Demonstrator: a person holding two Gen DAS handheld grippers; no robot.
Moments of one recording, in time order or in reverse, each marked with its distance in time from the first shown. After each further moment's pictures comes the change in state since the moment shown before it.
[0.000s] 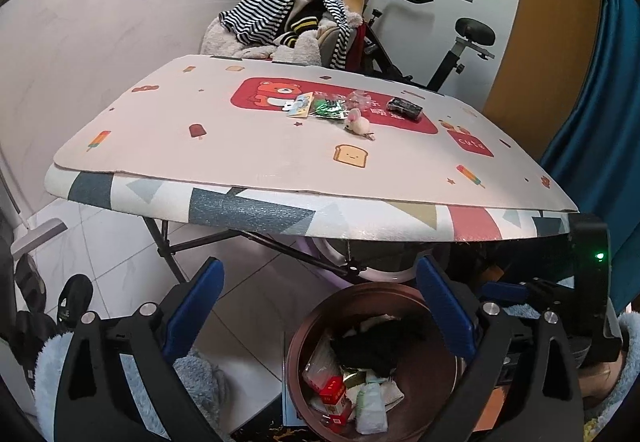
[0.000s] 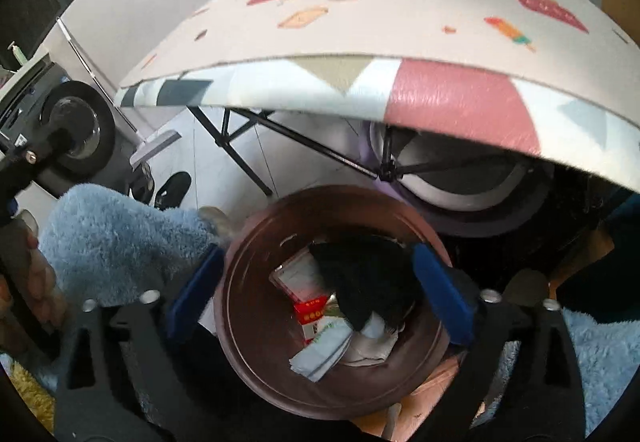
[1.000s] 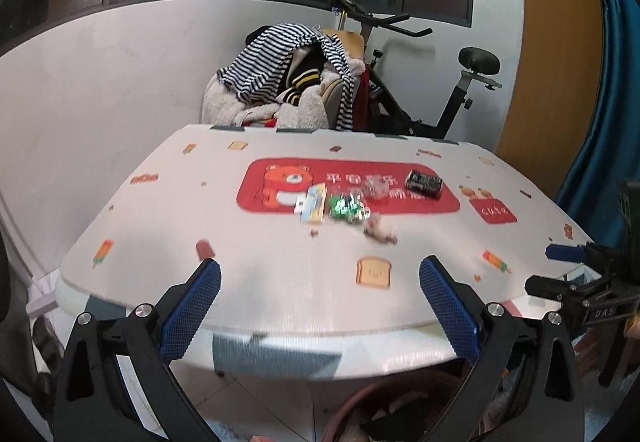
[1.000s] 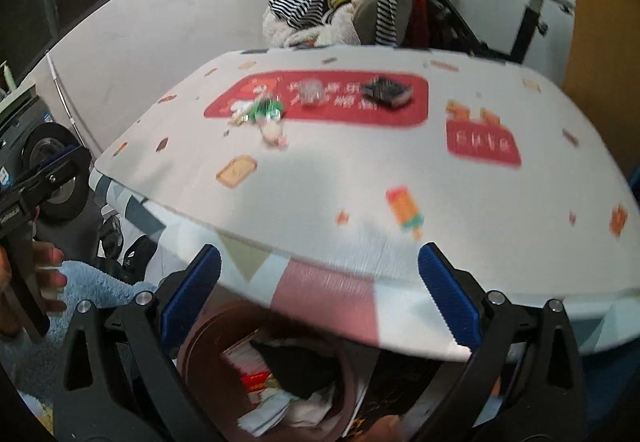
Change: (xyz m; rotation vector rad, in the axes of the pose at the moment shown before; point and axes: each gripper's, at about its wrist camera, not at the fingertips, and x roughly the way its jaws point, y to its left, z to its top) left arm 0.021 0.001 0.107 0.089 -0.153 0.054; right arm -0.060 -0.053 0.105 -0.059 -0.202 -0.106
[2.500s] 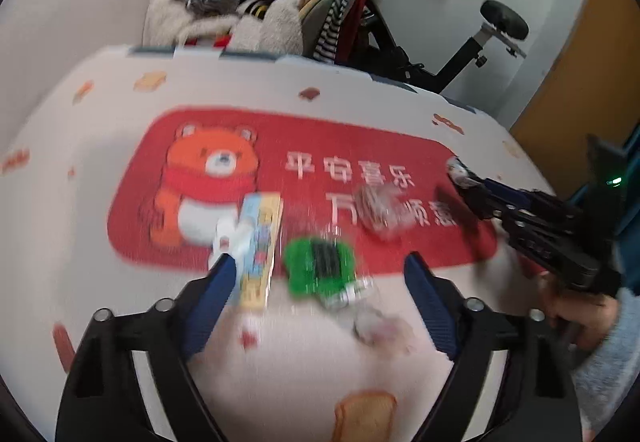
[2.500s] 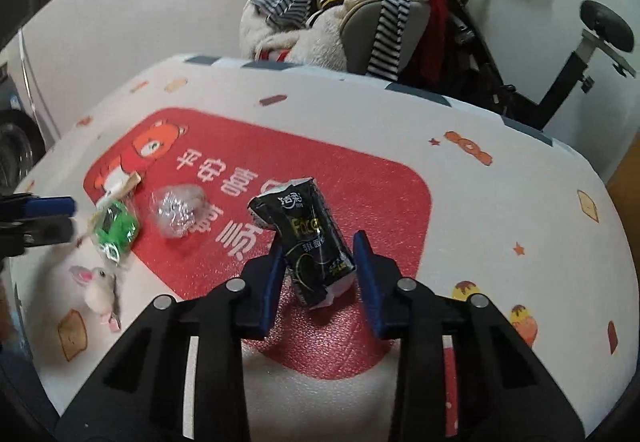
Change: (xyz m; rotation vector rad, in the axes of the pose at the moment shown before) left arm 0.229 -0.010 0.064 -0.076 0.314 -0.142; right arm 0.175 -0.076 0.146 -0.114 0.008 -0.057
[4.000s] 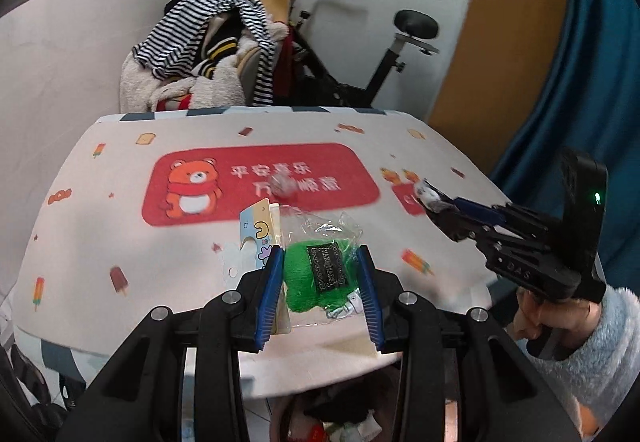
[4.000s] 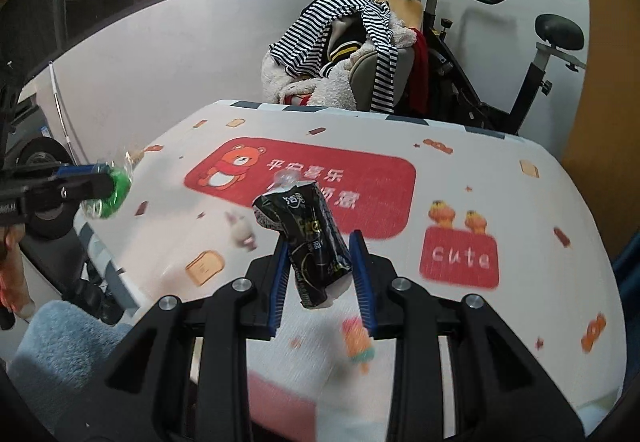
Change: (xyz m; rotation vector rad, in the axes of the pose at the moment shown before) left arm -0.185 -0.073 -0.080 0.170 -0.109 -0.109; right arm -0.178 0.056 -0.077 0.070 -0.147 0.031
